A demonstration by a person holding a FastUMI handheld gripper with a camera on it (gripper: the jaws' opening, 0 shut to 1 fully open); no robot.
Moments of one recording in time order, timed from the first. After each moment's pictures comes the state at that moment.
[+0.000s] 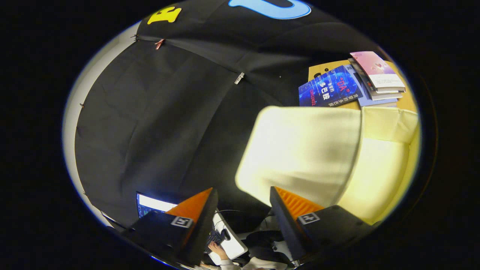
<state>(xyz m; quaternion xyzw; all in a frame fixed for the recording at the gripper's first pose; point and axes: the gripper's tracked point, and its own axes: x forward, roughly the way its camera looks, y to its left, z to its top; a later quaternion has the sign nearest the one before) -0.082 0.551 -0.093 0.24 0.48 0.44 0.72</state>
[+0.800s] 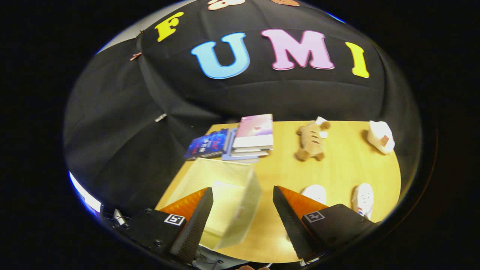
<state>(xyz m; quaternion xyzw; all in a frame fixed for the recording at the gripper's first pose) 0.010 0.197 -0.142 0.06 0.33 0.15 0.93</state>
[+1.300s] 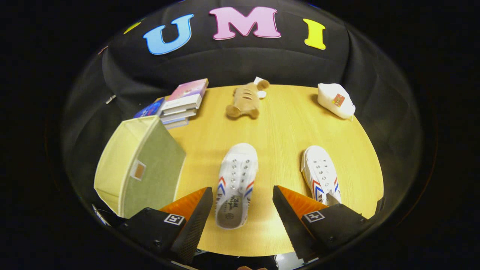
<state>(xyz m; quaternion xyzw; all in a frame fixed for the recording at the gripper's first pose) -0.018 0.058 -0.273 0.01 0.43 0.04 0.90</state>
